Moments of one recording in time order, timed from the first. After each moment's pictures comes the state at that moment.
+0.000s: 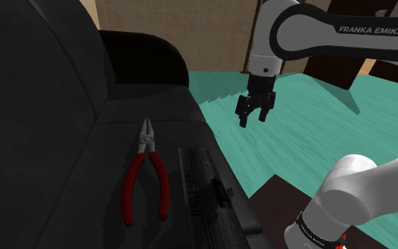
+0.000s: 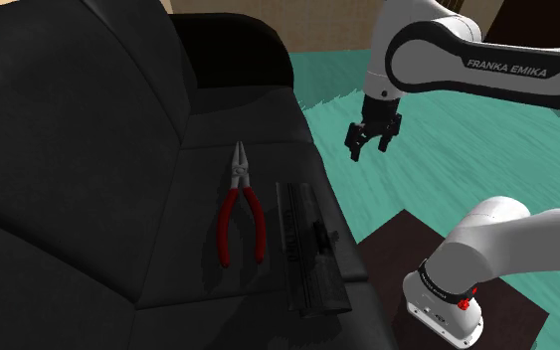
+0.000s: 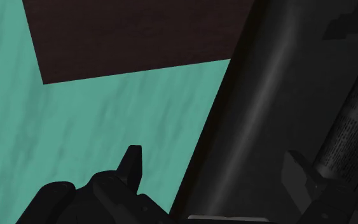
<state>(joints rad) 0.03 -0.74 0.14 -2.36 0.13 1.55 0.28</state>
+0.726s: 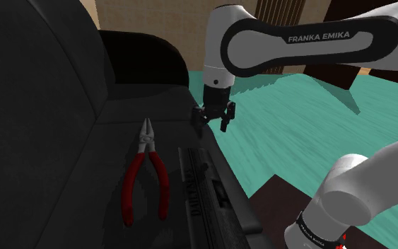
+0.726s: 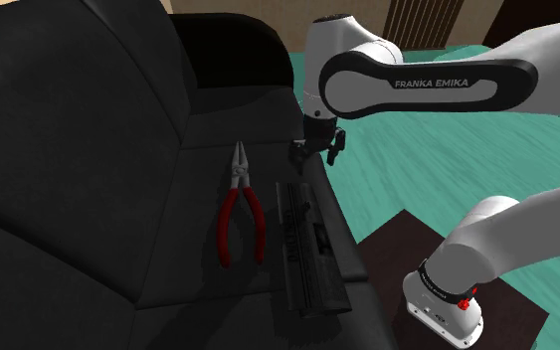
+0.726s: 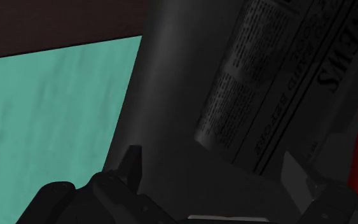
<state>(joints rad) 0.06 -0.46 0.36 -2.22 0.20 1.74 0.51</state>
